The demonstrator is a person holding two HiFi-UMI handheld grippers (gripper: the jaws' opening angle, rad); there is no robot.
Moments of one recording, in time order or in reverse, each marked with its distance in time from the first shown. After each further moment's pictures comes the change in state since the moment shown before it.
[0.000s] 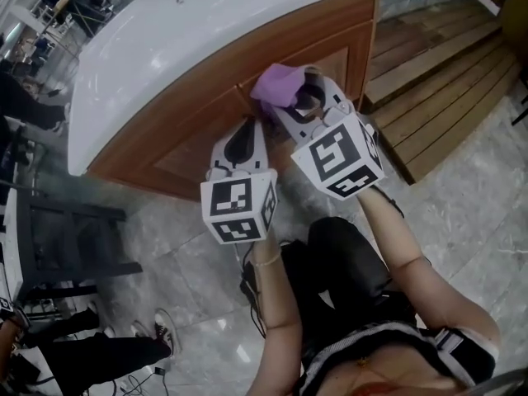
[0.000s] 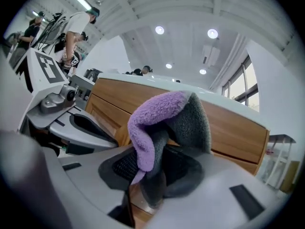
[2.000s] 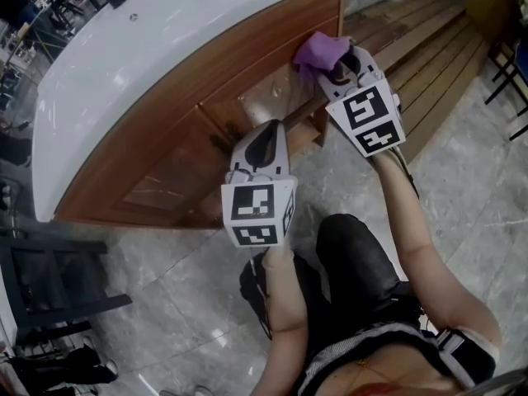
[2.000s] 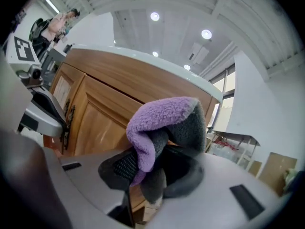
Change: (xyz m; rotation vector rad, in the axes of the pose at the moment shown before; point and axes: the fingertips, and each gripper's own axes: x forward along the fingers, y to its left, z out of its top) left arm 0.053 -0.081 -0.019 -0.025 -0.035 -0.246; right arm -0.027 -0.136 -0.090 -0.035 0.164 -0.289
